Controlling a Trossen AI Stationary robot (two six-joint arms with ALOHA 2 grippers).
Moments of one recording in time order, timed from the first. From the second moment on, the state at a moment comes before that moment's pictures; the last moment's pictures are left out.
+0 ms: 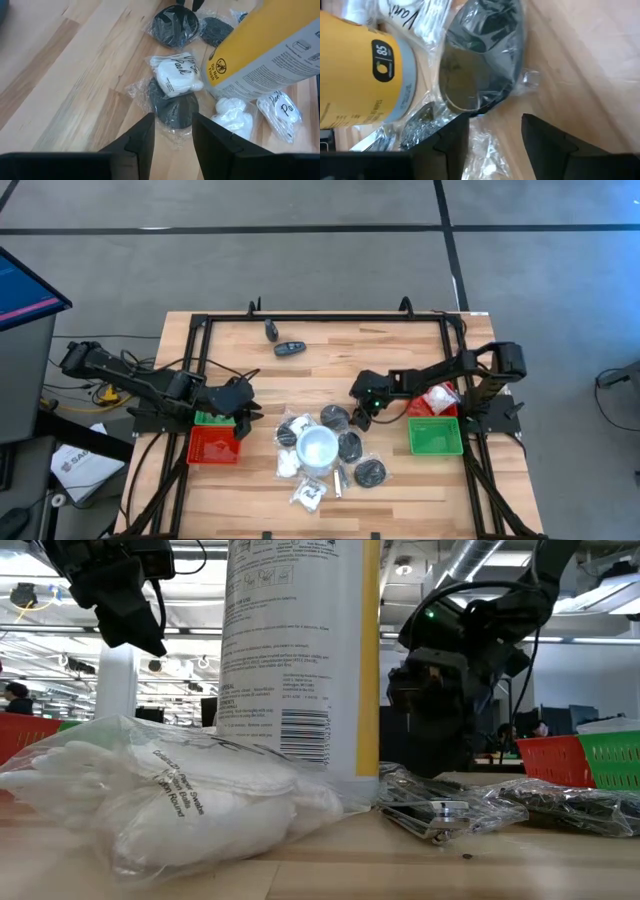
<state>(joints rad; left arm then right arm) -0.26 0.91 0.64 -0.55 -0.26 -0.60 -0.09 1.71 0.68 0.11 -0.34 0.59</state>
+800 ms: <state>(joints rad) -0.26 0.91 0.64 -0.53 -0.26 -0.58 -0.11 1.73 0.68 0.18 -0.37 0.62</state>
